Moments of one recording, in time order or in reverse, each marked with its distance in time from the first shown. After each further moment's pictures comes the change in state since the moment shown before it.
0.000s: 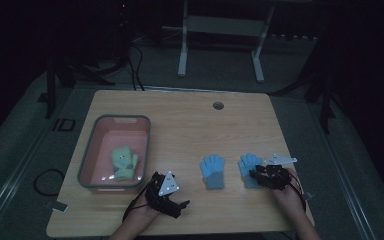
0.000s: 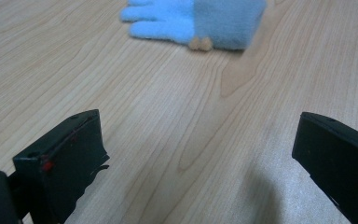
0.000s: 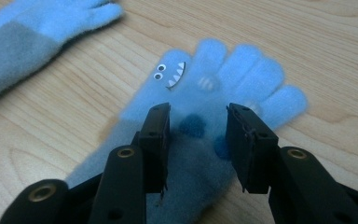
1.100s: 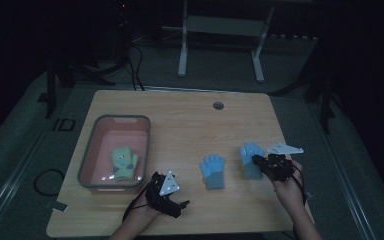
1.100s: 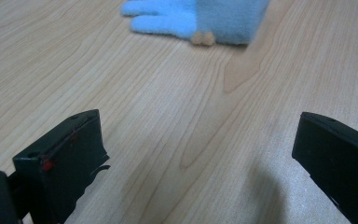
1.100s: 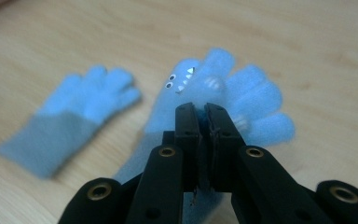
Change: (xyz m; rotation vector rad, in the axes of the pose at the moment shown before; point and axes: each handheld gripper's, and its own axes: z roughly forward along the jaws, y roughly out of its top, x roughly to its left) left arm 0.001 0.000 0.001 0.009 -0.003 -0.007; right arm 0.023 0.057 -0.043 -0.086 -0.064 0.033
